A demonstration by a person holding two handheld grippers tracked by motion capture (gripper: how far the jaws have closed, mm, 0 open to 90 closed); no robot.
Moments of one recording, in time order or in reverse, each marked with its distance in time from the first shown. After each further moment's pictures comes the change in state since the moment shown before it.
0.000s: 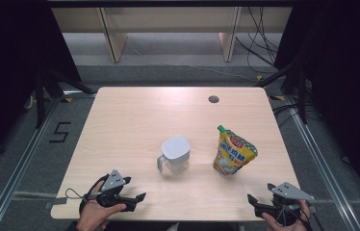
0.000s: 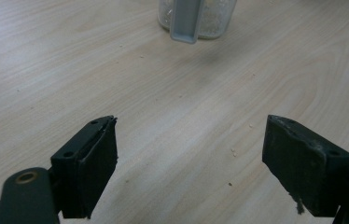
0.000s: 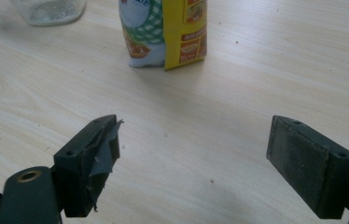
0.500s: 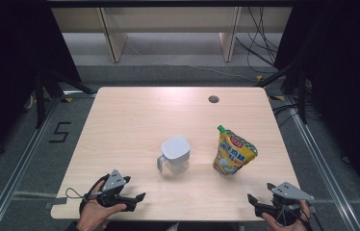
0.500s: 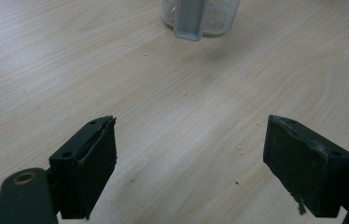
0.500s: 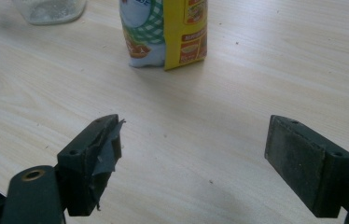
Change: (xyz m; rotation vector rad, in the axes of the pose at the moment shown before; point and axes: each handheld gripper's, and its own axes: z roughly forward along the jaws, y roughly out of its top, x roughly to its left) left arm 0.000 0.000 0.001 -0.013 0.010 0.007; right arm 0.003 0.000 -0.001 0.008 -0.005 0.026
